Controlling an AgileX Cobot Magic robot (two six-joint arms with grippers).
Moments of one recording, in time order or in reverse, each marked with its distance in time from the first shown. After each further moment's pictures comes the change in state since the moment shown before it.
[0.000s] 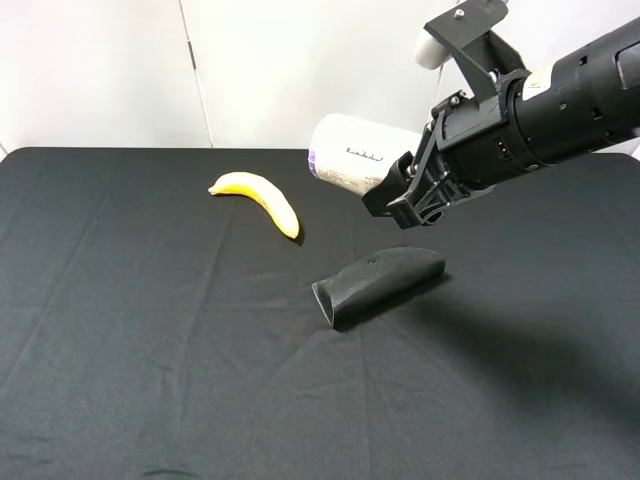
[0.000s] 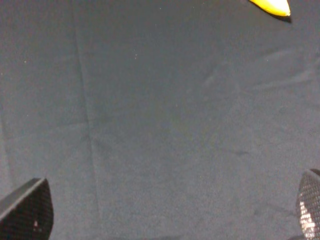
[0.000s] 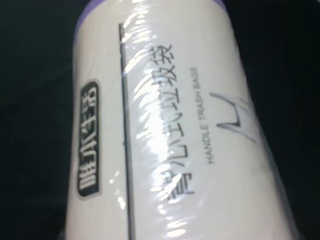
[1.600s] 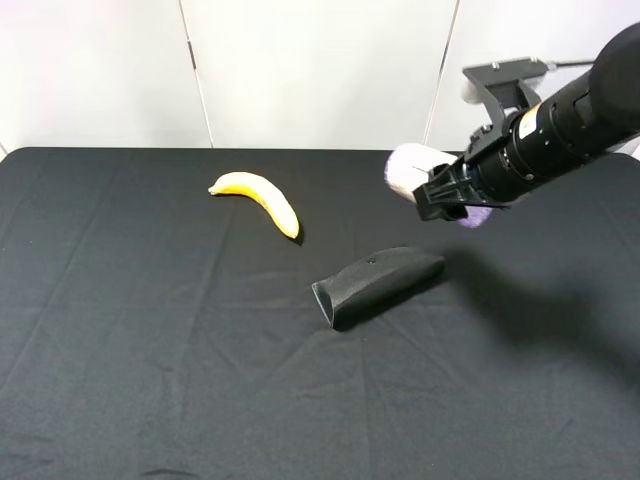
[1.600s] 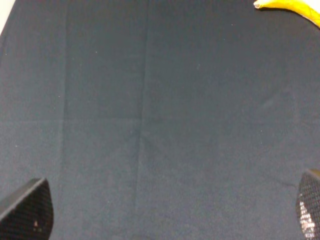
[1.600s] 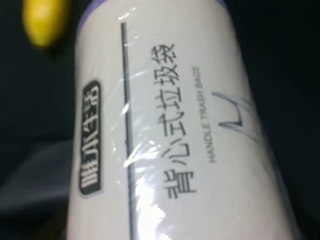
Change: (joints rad) left arm 0.250 -0.031 0.000 0.000 0.000 0.000; right arm -0.187 0.172 0.000 -0.317 -0.003 0.524
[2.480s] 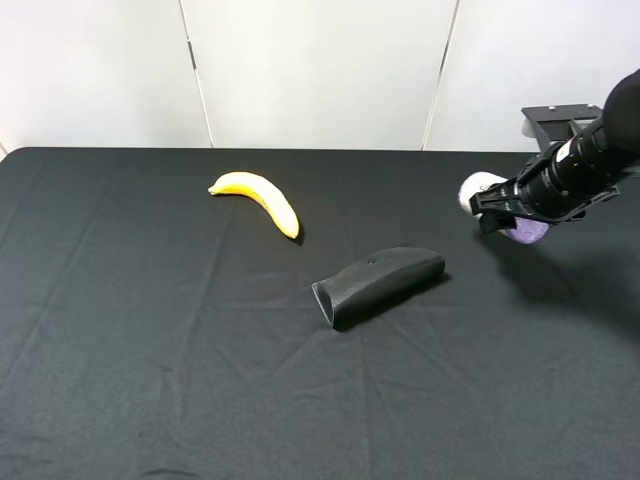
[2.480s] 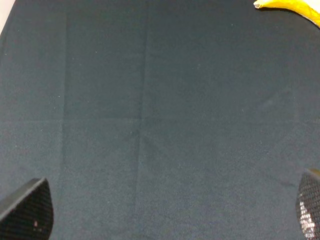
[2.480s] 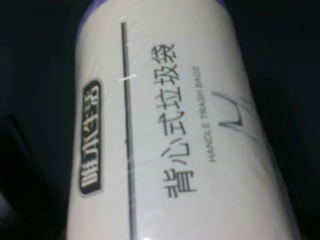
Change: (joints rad) left arm 0.000 0.000 0.000 0.000 0.000 0.000; right arm -0.279 0.158 -0.001 -0.061 -0.055 0.036
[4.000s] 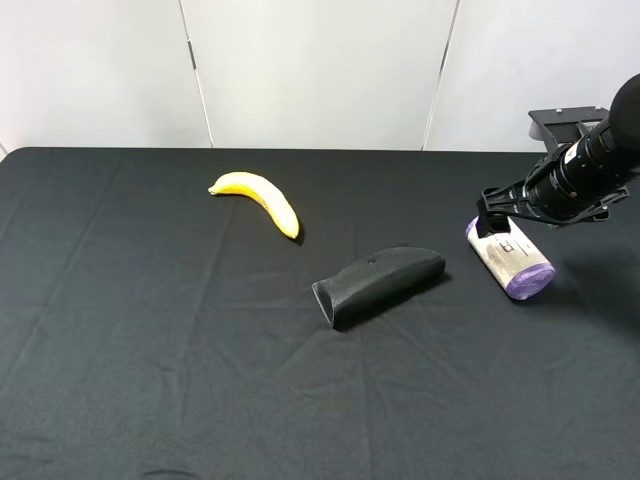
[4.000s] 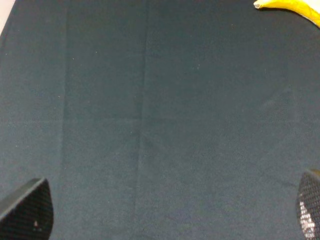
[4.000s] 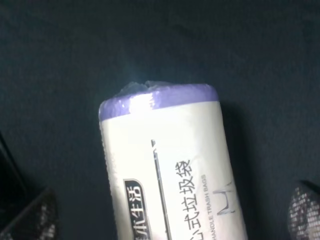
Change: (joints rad) left arm 0.000 0.000 0.000 0.000 0.000 0.000; right arm -0.010 0.000 0.000 -0.016 0.025 0.000
